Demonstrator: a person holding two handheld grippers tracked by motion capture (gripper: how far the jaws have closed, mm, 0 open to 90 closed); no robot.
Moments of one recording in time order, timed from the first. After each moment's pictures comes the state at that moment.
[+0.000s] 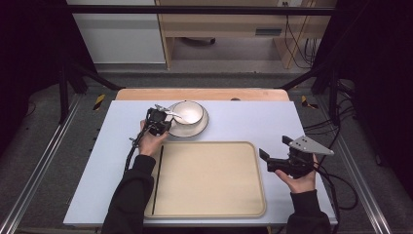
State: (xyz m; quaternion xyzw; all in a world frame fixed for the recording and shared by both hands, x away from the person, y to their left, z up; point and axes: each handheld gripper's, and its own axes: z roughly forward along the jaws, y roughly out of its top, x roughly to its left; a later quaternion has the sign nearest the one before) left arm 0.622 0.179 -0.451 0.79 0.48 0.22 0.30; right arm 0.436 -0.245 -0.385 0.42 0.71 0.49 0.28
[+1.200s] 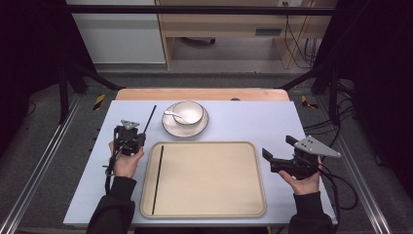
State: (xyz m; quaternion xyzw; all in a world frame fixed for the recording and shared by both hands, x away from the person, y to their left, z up) left arm 0.513 0.238 -0.420 0.71 0.56 0.28 0.32; right arm 0.429 -0.250 -0.377 0.42 0.69 0.51 0.28
